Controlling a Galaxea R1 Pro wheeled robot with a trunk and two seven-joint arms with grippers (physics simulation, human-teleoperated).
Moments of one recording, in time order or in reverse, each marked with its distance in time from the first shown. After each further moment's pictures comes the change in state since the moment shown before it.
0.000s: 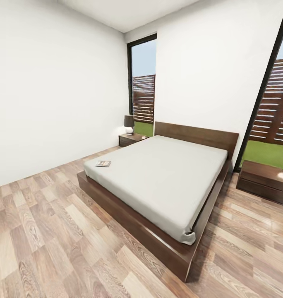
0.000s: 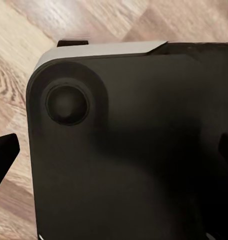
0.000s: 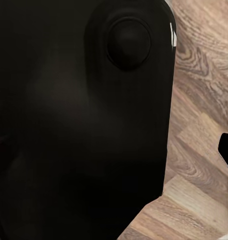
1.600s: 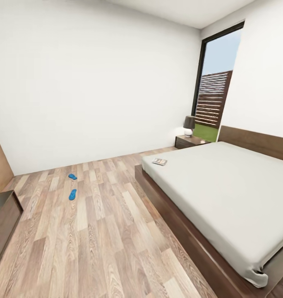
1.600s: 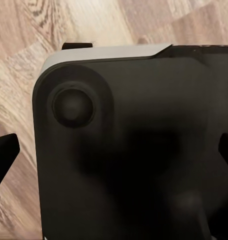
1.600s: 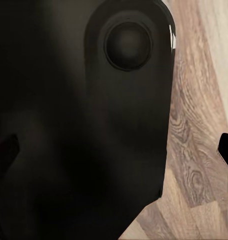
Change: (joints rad) left arm 0.000 0.007 0.001 -0.004 -0.001 -0.002 0.000; right arm 0.000 0.000 0.000 0.000 0.000 -0.006 -0.001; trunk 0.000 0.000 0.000
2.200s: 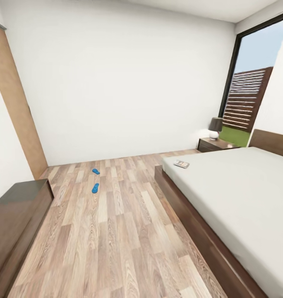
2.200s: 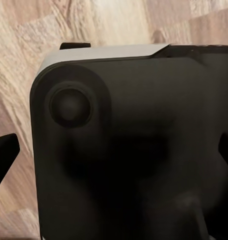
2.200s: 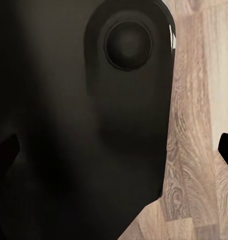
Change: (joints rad) left arm 0.000 -0.003 -0.001 0.000 0.000 0.000 0.000; right arm 0.000 0.000 0.001 0.000 0.000 0.000 0.000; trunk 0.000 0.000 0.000
